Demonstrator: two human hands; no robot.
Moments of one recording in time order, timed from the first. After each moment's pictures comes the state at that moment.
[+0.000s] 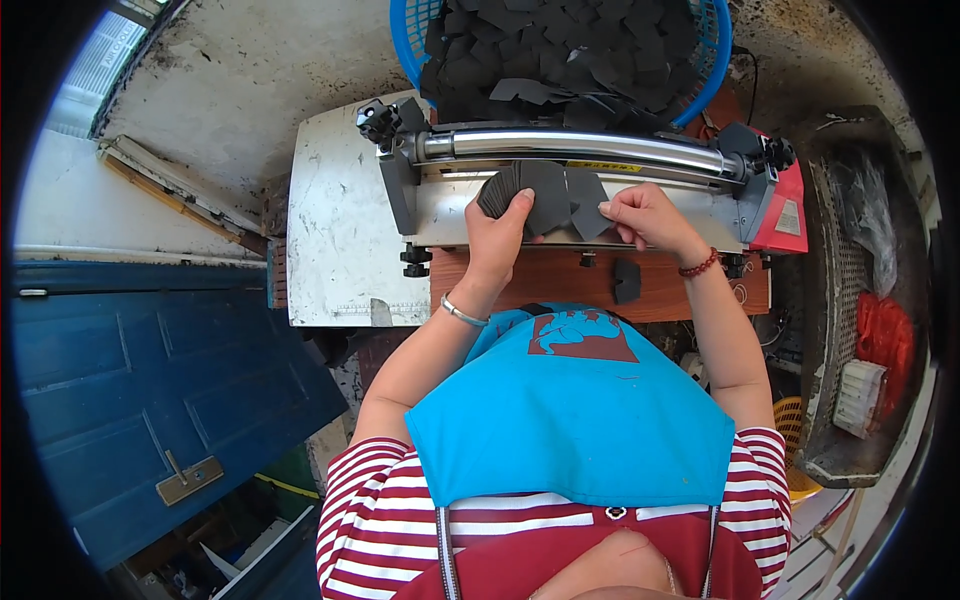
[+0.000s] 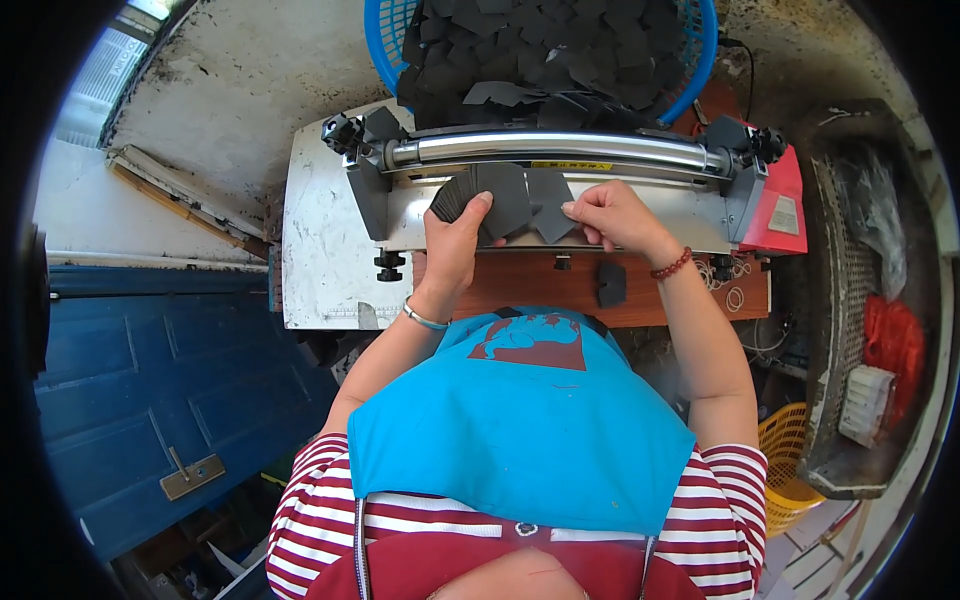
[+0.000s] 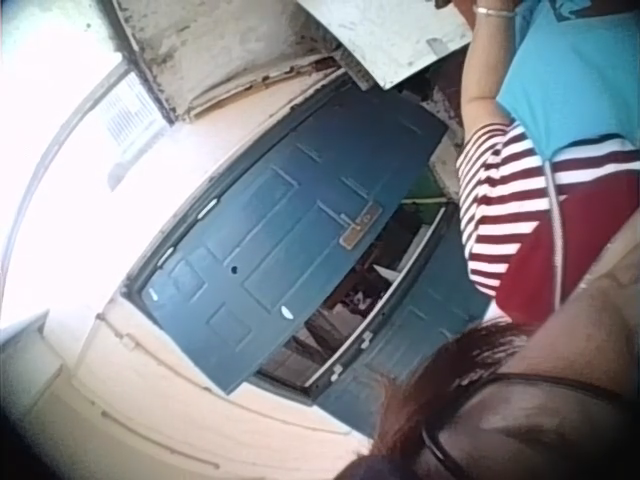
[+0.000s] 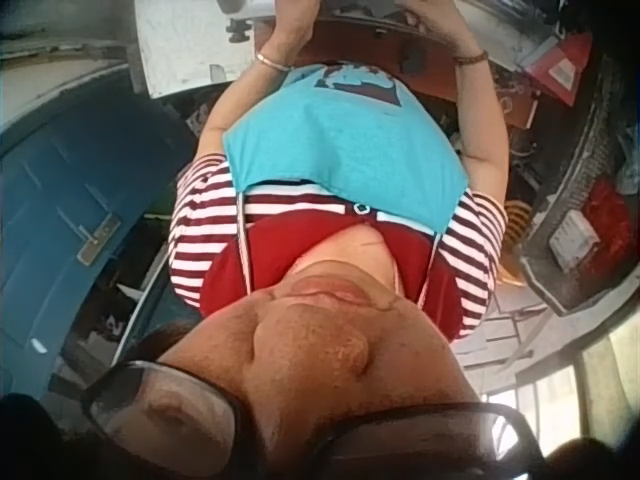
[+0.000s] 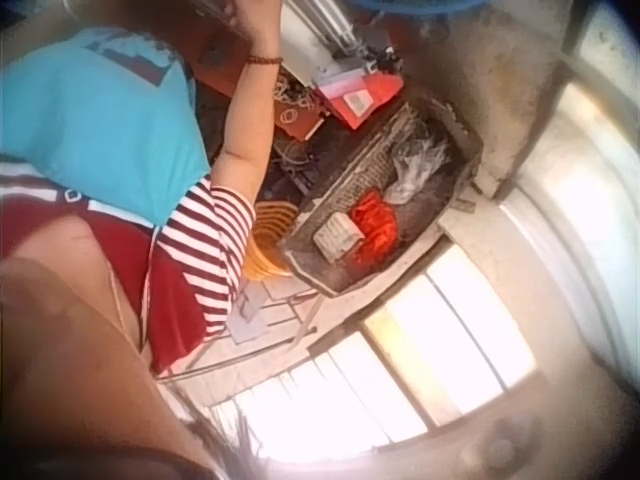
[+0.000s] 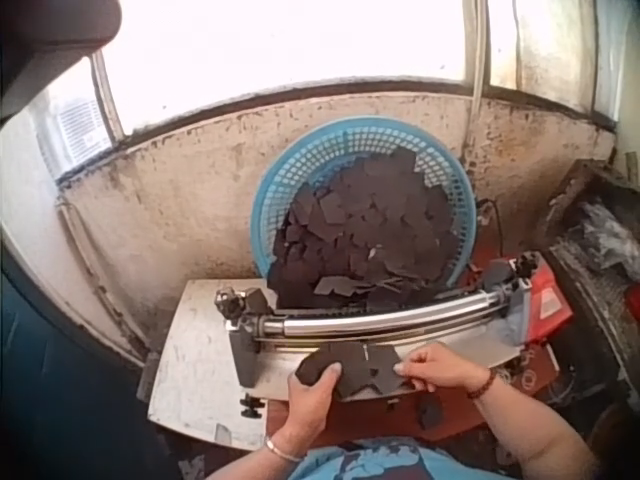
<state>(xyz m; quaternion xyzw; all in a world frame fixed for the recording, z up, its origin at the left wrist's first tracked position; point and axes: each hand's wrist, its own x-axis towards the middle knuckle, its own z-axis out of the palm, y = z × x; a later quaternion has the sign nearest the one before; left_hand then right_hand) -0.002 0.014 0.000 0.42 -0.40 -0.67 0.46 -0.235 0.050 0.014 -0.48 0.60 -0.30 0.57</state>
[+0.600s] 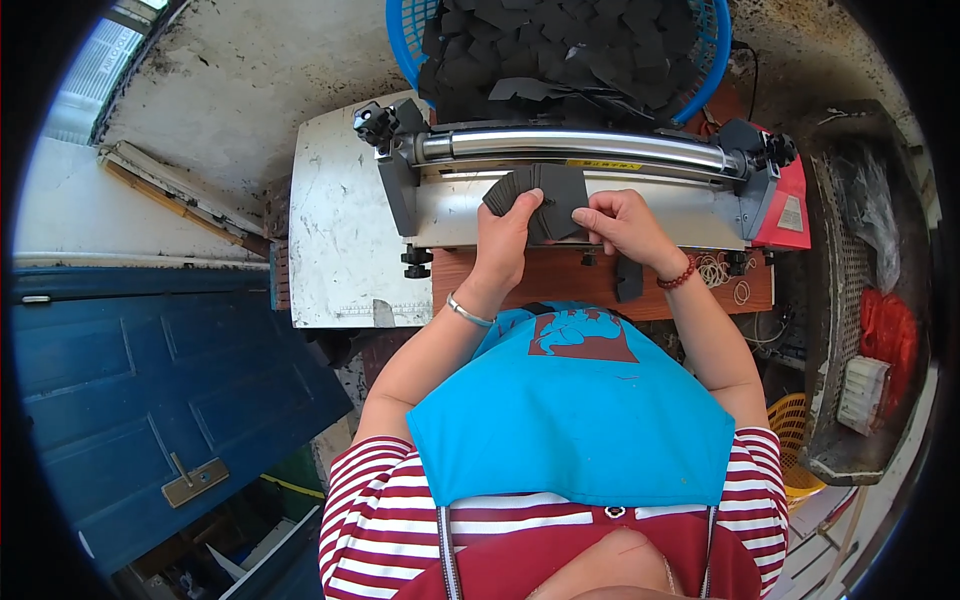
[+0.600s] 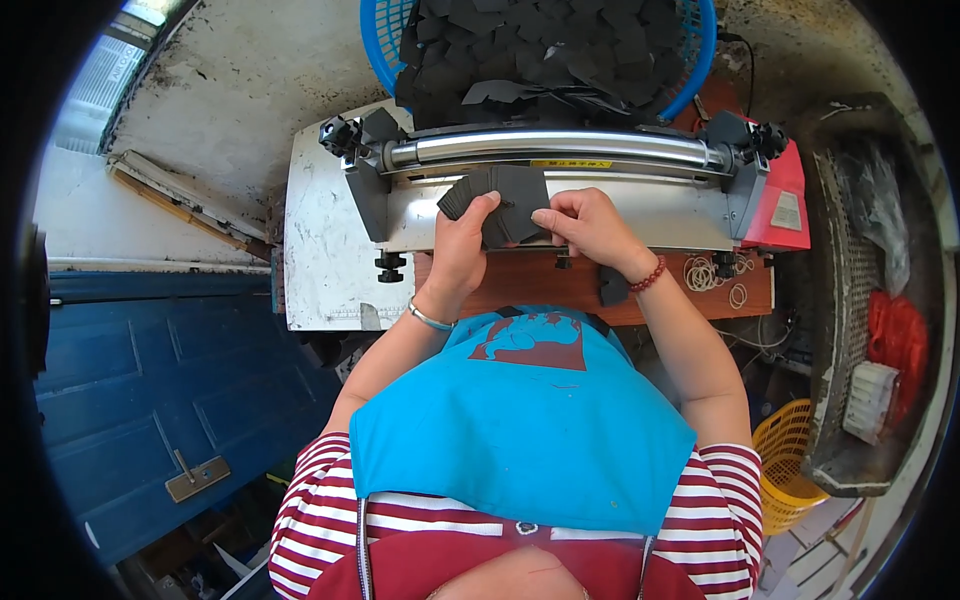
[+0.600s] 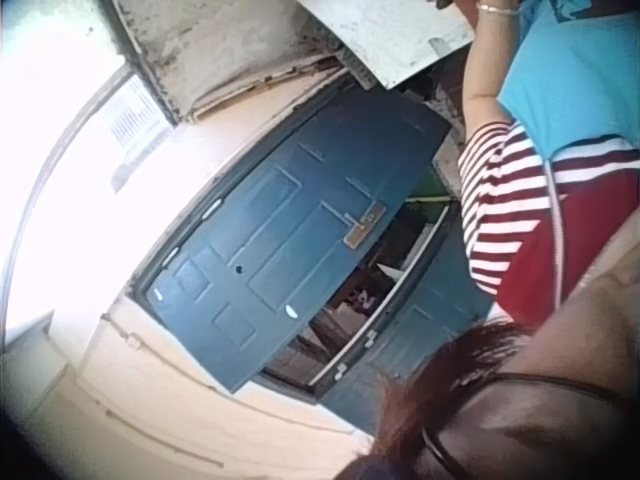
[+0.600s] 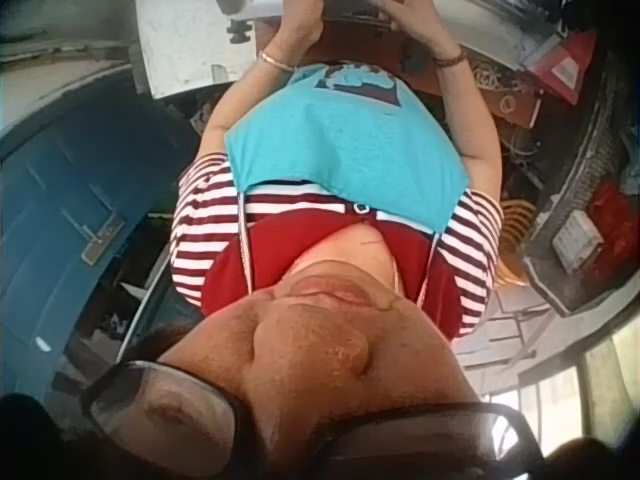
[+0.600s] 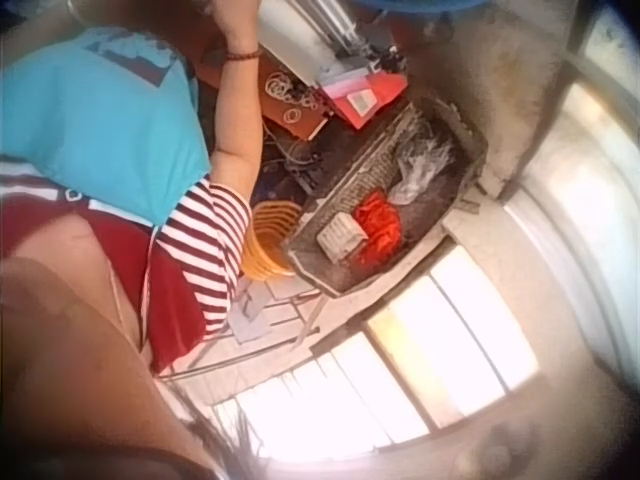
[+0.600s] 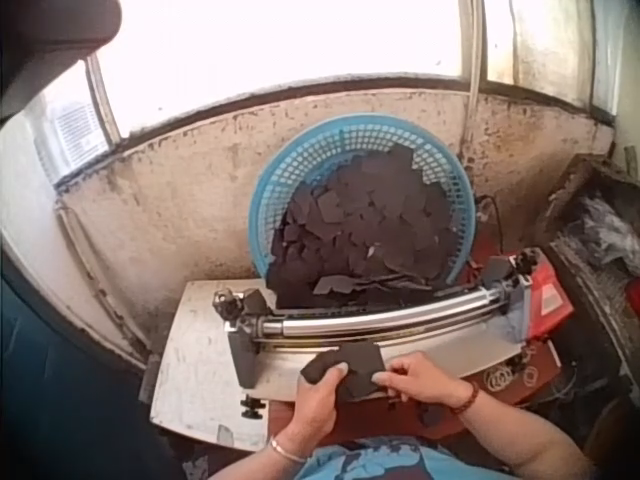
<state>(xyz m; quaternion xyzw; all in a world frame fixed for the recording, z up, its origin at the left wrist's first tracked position) -0.009 0.013 -0.001 0.37 -0.35 -0.74 0.44 -0.200 0.056 0.008 -0.52 0.57 -0.34 0.54</state>
